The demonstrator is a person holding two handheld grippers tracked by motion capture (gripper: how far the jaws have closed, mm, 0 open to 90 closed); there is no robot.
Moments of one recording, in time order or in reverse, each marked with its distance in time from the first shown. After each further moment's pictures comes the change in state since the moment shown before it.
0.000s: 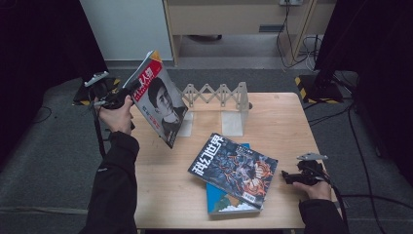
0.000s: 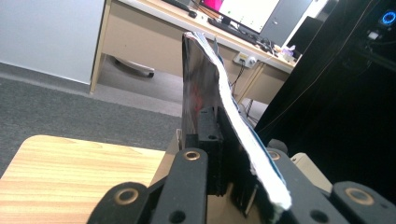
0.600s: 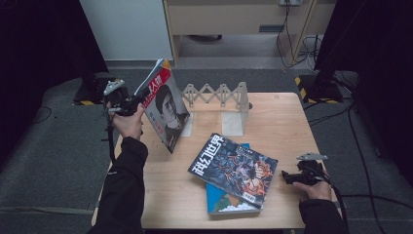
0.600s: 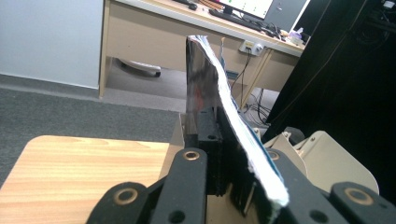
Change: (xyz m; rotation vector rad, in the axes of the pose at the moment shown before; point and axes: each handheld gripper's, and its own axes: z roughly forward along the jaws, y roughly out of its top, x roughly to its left) left arm -0.006 -0.032 0.015 0.017 0.021 0.102; right arm 0.000 0.000 0.000 -0.002 0.000 -0.009
